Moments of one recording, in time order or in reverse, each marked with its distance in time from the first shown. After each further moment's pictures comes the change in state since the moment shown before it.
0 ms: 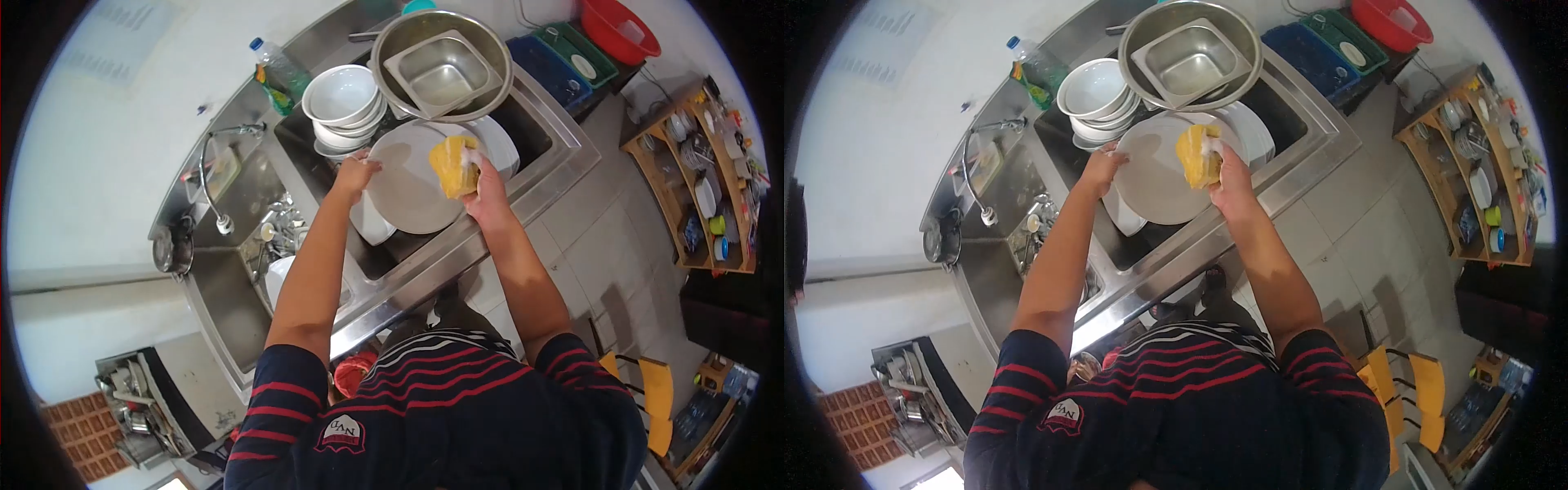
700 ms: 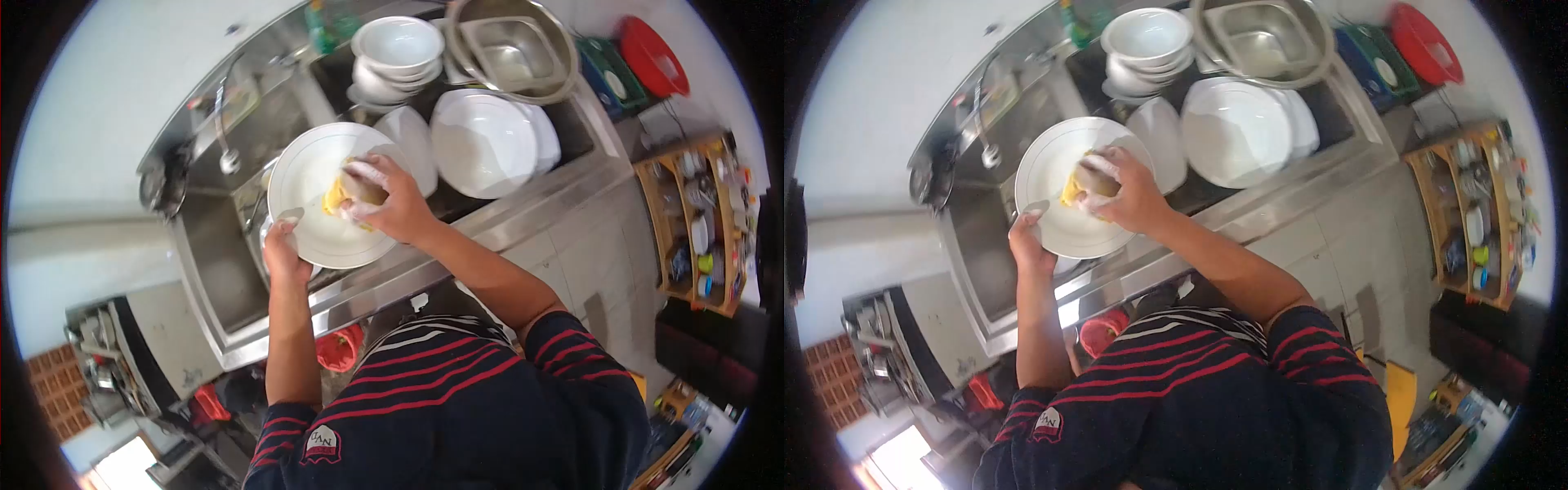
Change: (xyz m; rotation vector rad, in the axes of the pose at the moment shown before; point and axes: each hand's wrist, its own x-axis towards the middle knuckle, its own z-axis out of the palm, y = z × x) left_hand -0.236 -0.033 -0.120 -0.780 0.476 0.060; right_hand -0.106 0.145 0.129 -1.209 -0.724 -0.653
